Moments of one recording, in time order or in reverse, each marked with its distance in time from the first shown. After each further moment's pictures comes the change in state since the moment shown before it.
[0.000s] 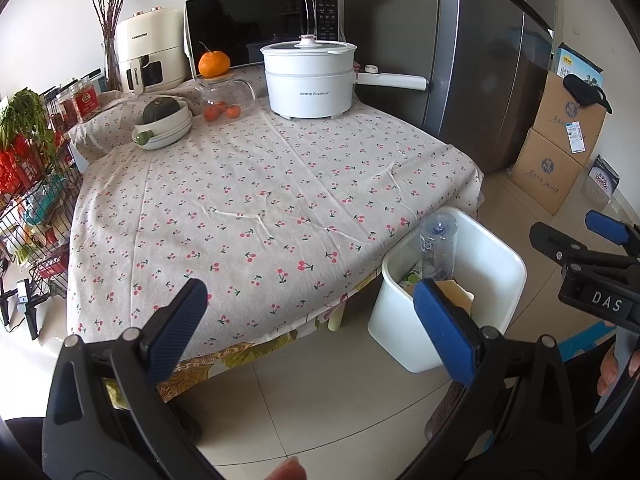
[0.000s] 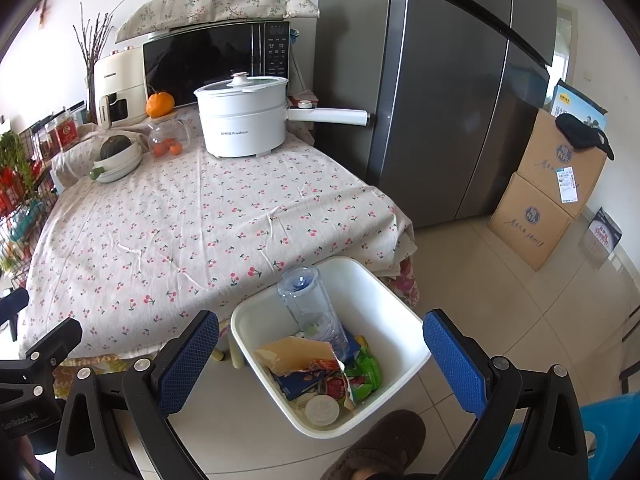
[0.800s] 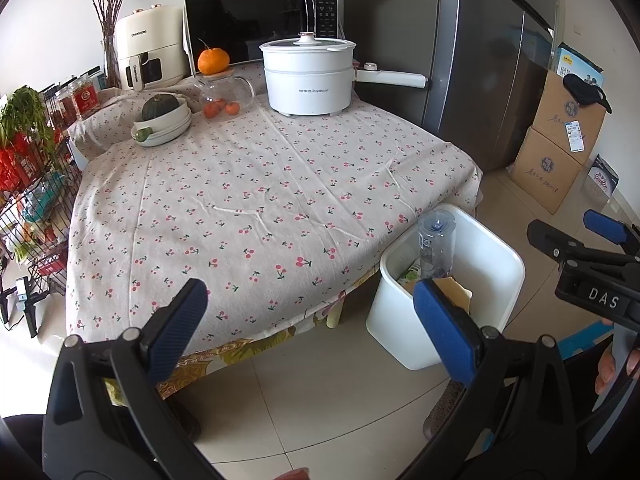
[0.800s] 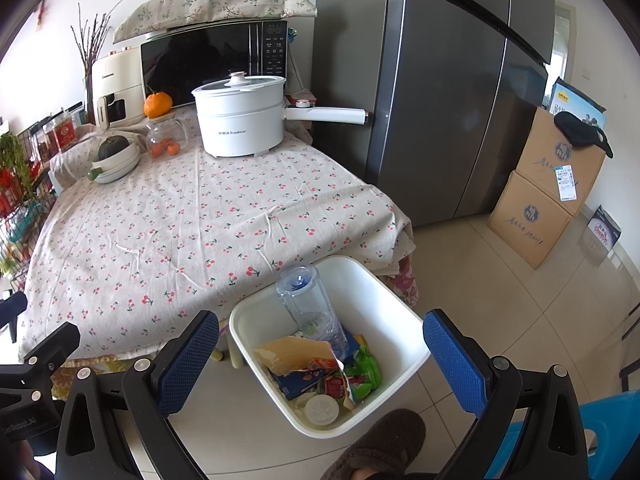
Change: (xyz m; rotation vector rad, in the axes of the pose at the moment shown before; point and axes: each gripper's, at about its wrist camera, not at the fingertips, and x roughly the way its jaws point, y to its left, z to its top) left arm 0.000 0.000 -0.002 0.003 0.011 -0.005; right arm 0.003 -0.001 -0.003 0.003 0.002 -0.001
